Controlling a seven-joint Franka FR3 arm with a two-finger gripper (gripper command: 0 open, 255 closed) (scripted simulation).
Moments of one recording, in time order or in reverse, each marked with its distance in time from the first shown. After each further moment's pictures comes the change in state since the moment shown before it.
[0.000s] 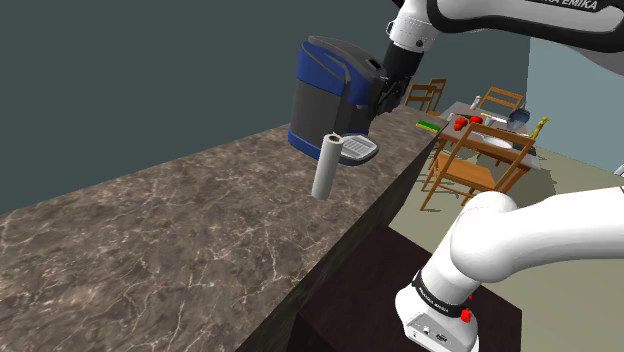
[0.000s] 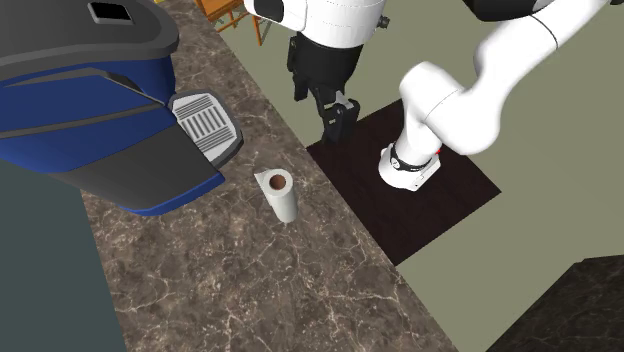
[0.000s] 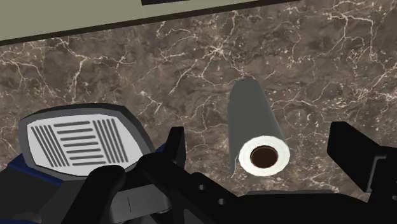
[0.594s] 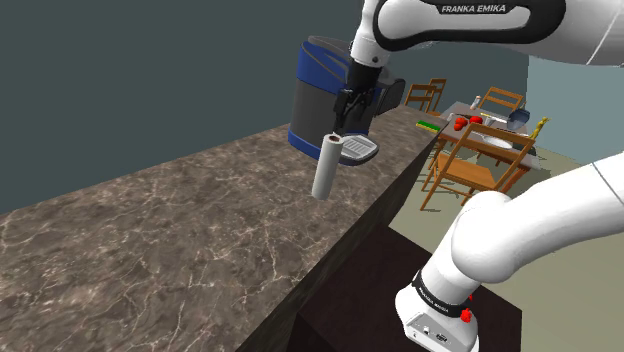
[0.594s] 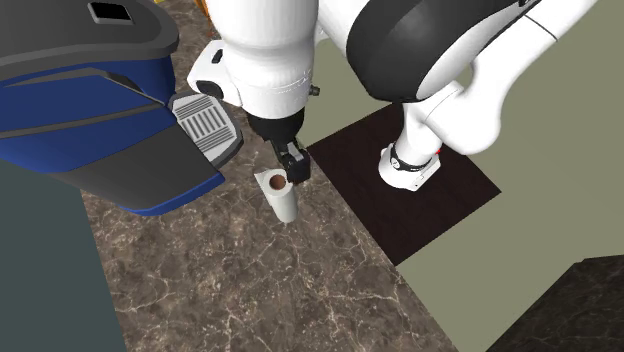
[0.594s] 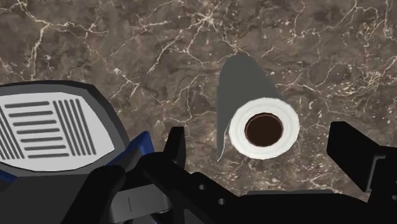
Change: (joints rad) arm 0.028 0.247 -0.019 0.045 0.026 0.150 -0.024
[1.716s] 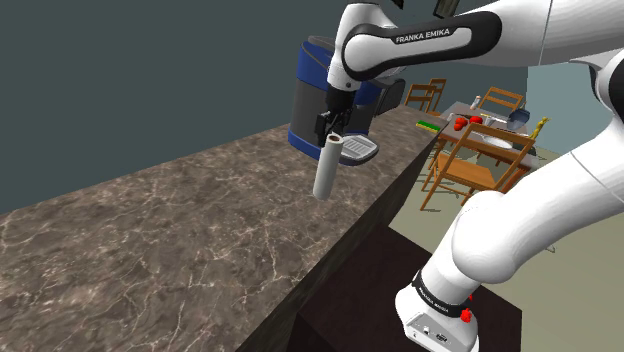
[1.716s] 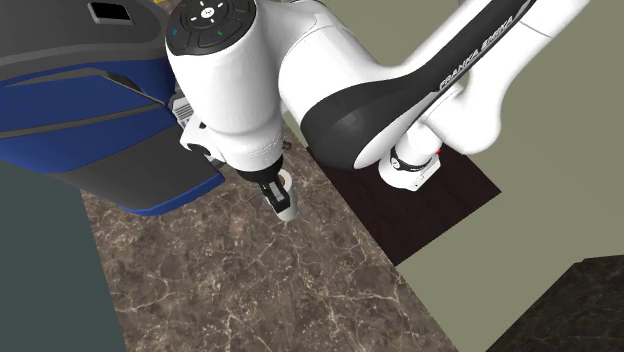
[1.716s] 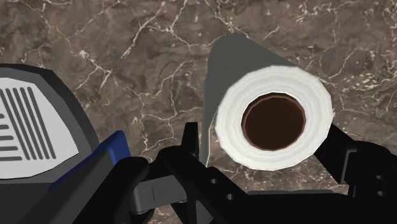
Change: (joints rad) arm 0.017 0.163 -0.006 -0.036 0.020 0.173 -0.011
